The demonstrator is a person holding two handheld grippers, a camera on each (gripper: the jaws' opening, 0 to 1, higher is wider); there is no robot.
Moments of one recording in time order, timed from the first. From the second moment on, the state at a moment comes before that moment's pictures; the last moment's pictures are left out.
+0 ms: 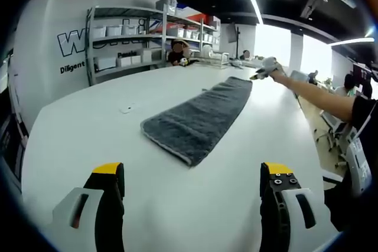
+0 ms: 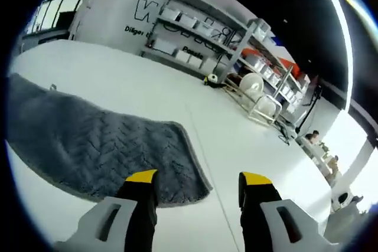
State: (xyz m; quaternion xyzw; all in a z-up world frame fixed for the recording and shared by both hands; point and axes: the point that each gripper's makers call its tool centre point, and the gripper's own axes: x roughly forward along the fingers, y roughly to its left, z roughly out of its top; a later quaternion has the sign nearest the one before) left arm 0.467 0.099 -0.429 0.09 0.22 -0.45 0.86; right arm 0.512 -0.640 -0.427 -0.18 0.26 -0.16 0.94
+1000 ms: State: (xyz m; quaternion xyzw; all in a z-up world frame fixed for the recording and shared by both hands) left arm 0.472 0.100 -0.434 0.08 0.22 -0.45 0.86; right arm 0.473 -0.428 -0.413 -0.11 0.25 0.05 0.96
